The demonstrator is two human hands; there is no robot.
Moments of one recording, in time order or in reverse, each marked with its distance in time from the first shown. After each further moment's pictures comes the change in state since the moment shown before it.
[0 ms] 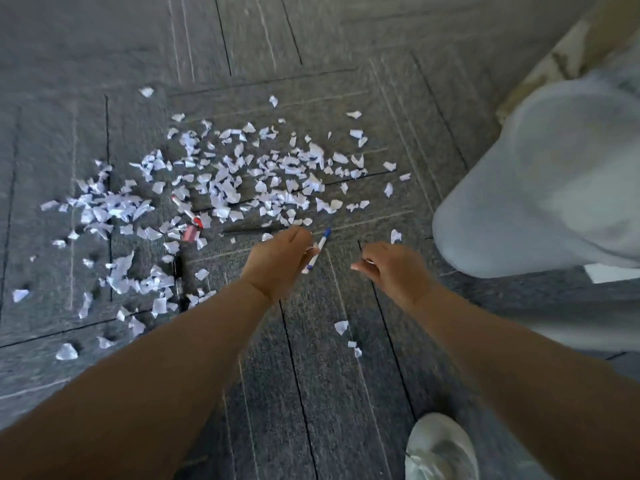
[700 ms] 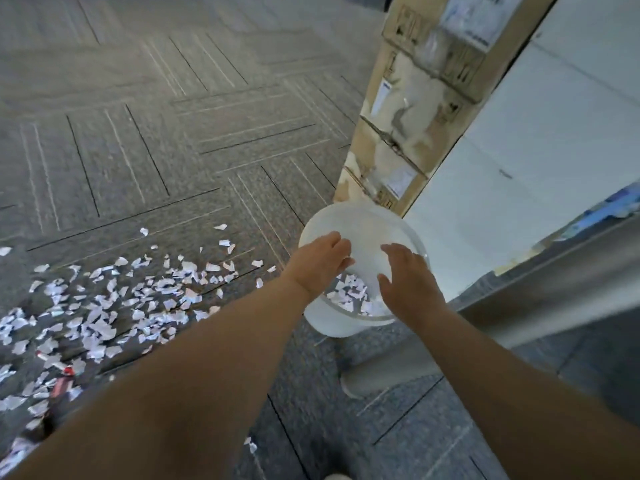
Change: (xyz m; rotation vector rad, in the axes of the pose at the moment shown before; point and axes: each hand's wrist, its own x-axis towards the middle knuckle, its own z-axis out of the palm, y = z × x) left_hand 0.216 0.254 -0.036 -0.128 -0.157 0.447; right_hand -0.059 0.086 -0.264 -0.173 0.098 0.768
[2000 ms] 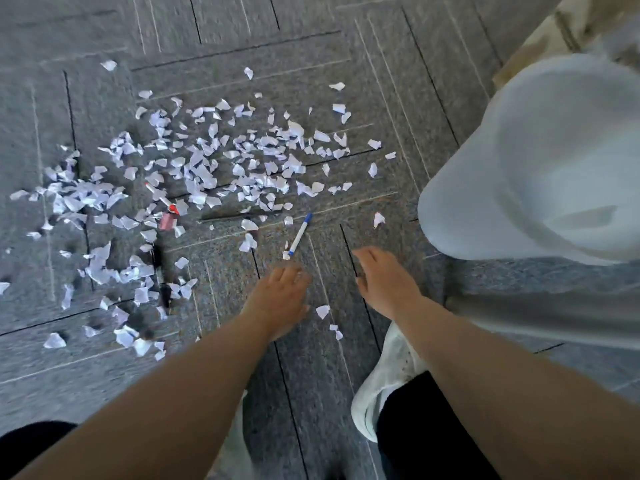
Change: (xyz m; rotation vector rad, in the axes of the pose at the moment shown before) left_hand -0.305 -0.096 0.098 0.117 -0.679 -0.608; right_hand -0.071 -0.104 0.257 -0.058 -0.632 -0.394
